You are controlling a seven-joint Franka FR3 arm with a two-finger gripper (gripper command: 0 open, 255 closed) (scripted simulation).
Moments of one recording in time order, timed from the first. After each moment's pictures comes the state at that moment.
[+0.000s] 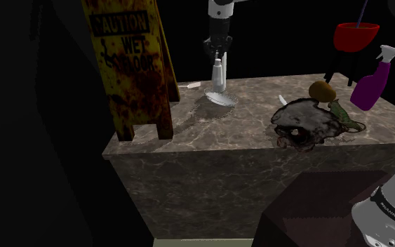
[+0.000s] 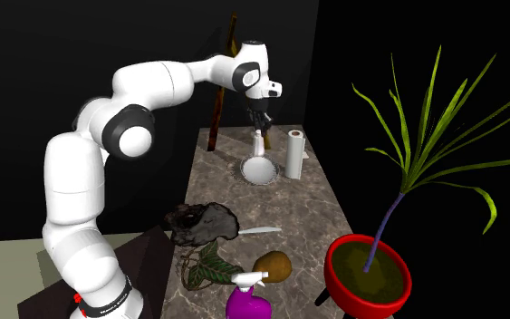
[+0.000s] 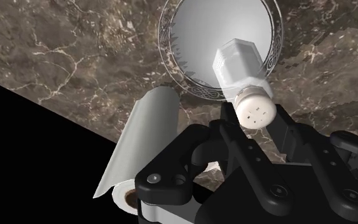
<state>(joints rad) 0.13 0.33 -0.05 -1.38 0.02 1.83 0.17</state>
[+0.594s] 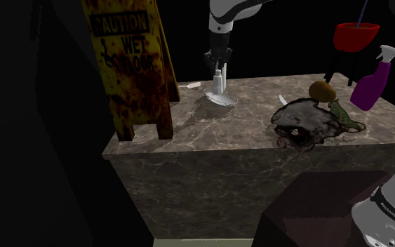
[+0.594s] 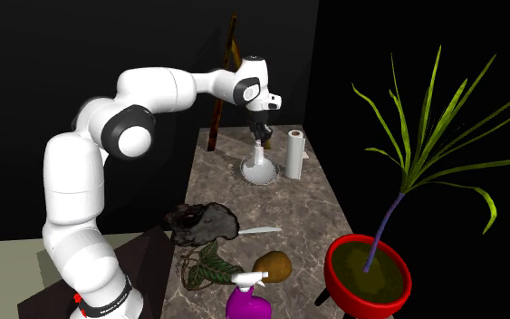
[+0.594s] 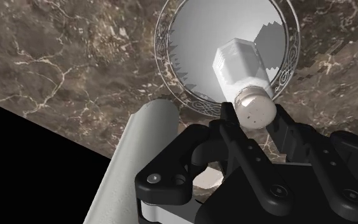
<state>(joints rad) 0.13 0.33 -0.05 -1.50 0.02 1.95 0.17</state>
